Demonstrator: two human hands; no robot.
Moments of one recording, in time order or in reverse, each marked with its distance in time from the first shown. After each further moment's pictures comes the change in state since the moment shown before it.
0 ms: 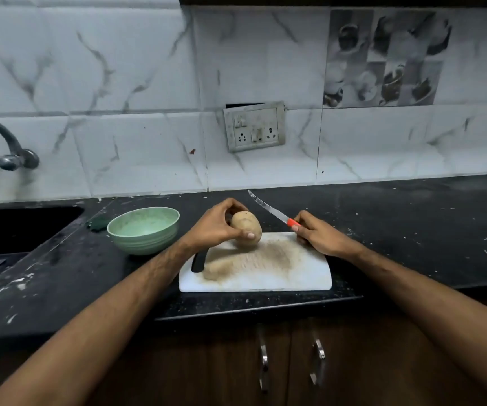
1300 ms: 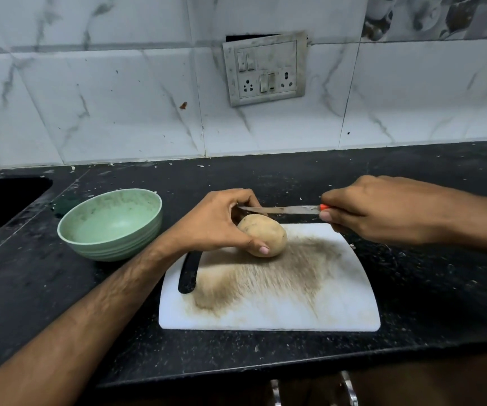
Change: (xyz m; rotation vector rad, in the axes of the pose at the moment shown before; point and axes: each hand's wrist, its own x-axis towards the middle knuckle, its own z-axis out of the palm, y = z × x) left_hand 0.018 0.004 -0.007 0.054 -0.161 0.089; right_hand 0.005 -0.093 -0.066 -0.796 -0.329 -0.116
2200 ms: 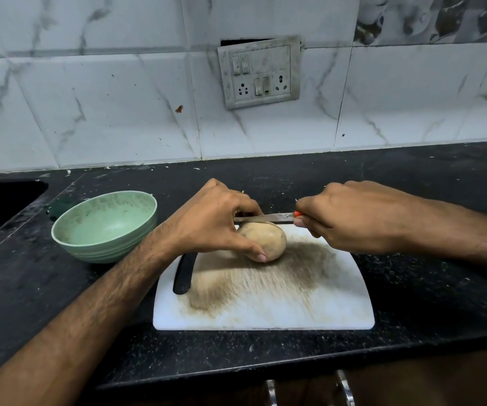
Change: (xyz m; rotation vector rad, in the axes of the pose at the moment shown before) left_hand 0.004 0.017 -0.006 0.499 -0.055 0.236; right_hand 0.005 -0.031 0.003 -0.092 0.021 -0.015
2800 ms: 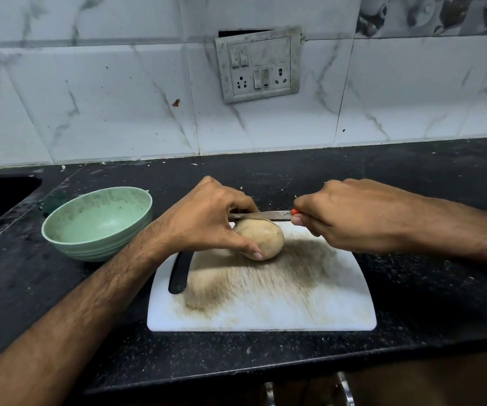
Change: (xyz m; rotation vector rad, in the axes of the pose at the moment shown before) left_hand -0.003 0.000 -0.003 -0.071 0.007 -0.003; right_hand 0.006 0.005 0.007 0.030 0.024 -0.026
